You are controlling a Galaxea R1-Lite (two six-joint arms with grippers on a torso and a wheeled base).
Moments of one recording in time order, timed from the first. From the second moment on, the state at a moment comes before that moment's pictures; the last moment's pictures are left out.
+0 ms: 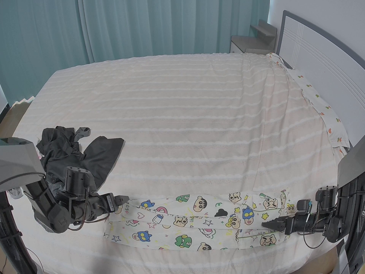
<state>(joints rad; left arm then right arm) -0.22 2.03 -0.41 -0.90 -0.03 -0.48 0.02 2.30 -0.02 -1.55 0.63 0.14</state>
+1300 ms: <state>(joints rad) 0.32 1.88 -0.07 -0.90 -1.02 -0.47 0.00 2.27 -0.27 -1.49 0.55 0.26</state>
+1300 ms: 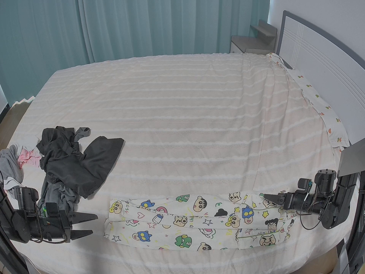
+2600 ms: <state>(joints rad) 0.32 1.89 -0.06 -0.90 -1.02 -0.47 0.04 2.30 -0.20 -1.55 0.53 0.25</state>
